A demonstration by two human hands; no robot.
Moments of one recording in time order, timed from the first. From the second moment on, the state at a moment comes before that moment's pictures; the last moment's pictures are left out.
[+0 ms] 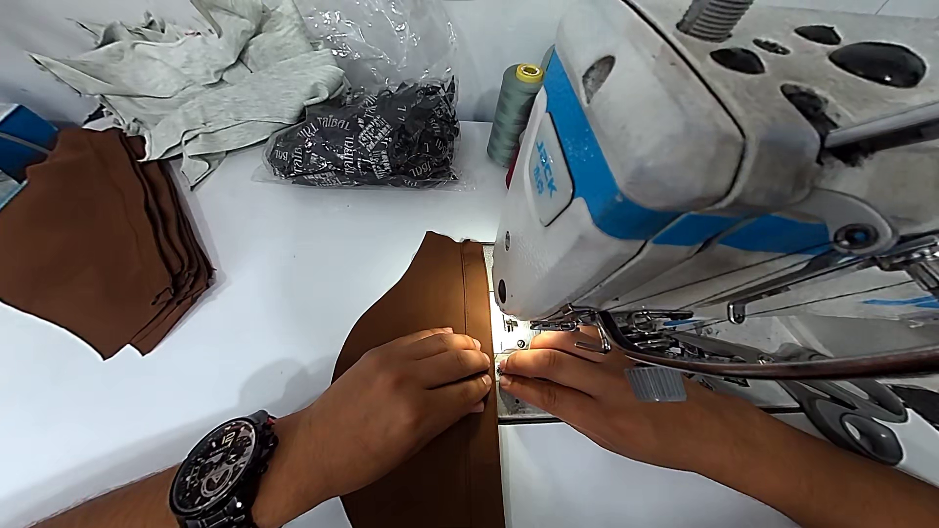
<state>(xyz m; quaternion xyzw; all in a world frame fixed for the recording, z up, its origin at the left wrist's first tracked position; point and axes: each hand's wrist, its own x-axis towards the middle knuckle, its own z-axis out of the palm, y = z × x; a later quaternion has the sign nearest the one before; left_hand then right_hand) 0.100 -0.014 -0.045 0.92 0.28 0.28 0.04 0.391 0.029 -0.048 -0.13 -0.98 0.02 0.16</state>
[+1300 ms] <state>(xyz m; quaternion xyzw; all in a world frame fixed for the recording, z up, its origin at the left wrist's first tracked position) 0.100 -0.014 -0.046 0.92 0.28 0.27 0.04 0.394 0.029 -0.047 -0.12 -0.98 0.02 0.16</state>
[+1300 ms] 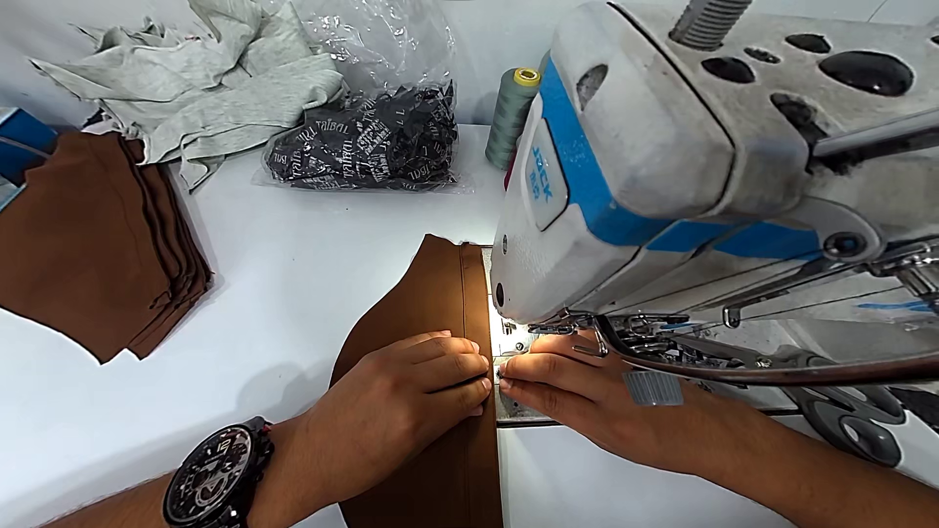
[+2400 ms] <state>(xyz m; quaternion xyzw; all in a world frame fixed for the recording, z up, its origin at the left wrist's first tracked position) 0.102 -0.015 -0.048 0.91 0.30 0.28 0.04 0.394 0.037 -0.053 -0.13 -0.97 0.07 0.17</state>
